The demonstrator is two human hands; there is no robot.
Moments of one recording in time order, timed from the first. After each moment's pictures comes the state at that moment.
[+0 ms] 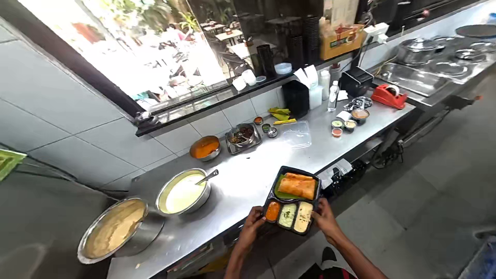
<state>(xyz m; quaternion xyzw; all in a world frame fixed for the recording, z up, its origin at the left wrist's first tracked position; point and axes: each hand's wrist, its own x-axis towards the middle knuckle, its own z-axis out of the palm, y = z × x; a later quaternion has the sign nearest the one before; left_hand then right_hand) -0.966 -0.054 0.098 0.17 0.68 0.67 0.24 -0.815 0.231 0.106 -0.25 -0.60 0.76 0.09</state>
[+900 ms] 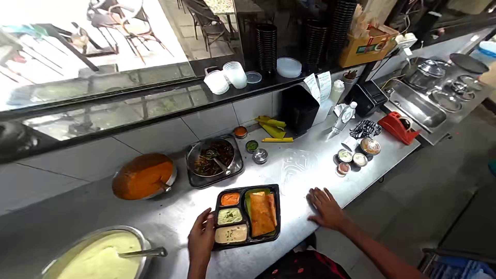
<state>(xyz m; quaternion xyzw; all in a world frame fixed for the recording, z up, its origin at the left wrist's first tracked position) -1.236 -0.005 0.078 0.00 0.85 0.53 0.02 -1.051 0.456 0.060 0.03 -1.00 0.08 -0.01</state>
